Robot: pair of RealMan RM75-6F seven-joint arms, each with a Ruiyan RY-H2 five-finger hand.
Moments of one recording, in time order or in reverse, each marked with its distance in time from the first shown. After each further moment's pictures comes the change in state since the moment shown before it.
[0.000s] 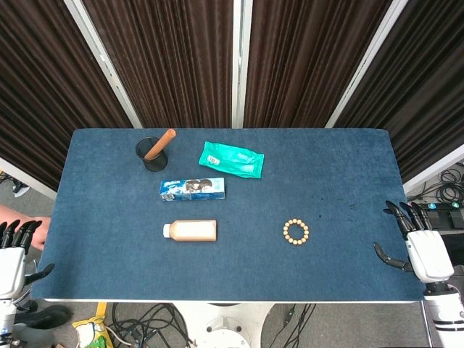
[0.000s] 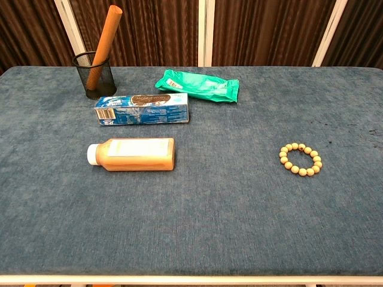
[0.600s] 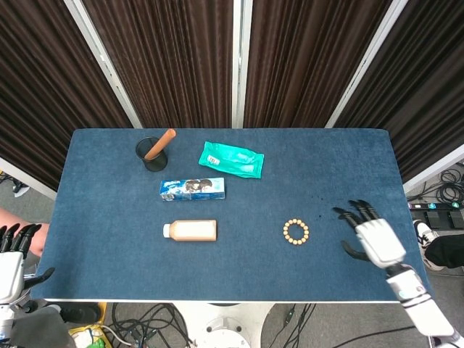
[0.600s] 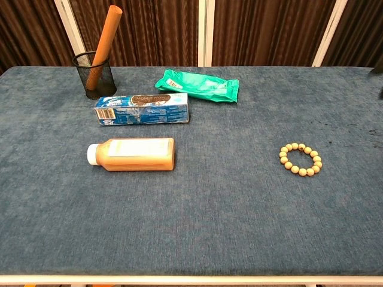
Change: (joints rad) left arm 0.020 0.011 0.011 -0.011 0.022 0.009 -0.035; right arm 0.177 -0.080 0.010 0.029 -0.066 -0.279 -0.134
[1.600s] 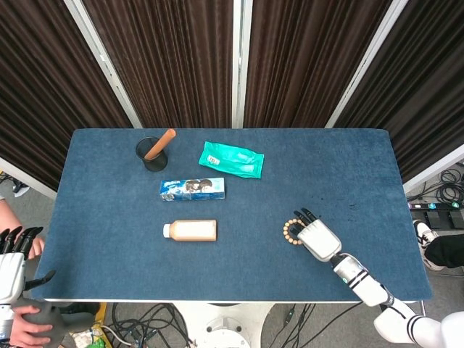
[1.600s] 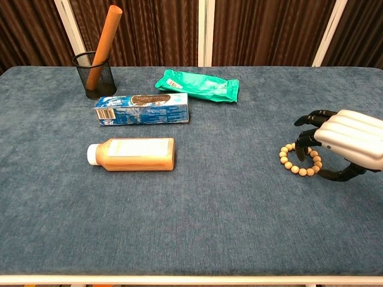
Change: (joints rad) left arm 0.000 0.000 0.003 0.012 -0.014 -0.047 -0.048; right arm 0.170 -0.432 -0.091 0.522 -0.115 -0.065 -0.197
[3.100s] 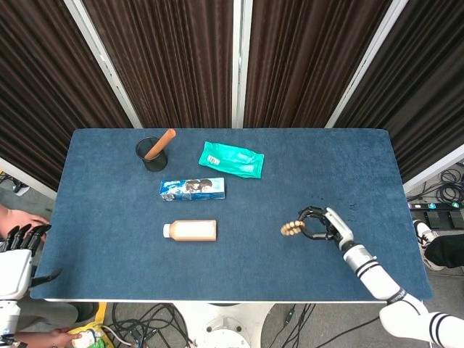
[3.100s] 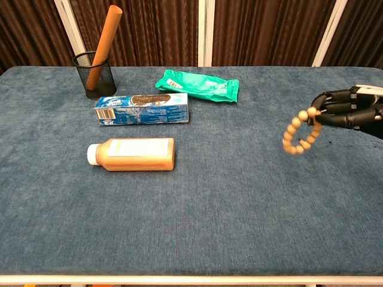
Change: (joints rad) left arm -0.026 0.007 -0.004 -0.013 0.005 -0.045 -0.010; right arm 0.017 0.278 0.178 -0.453 0.348 -0.368 1.408
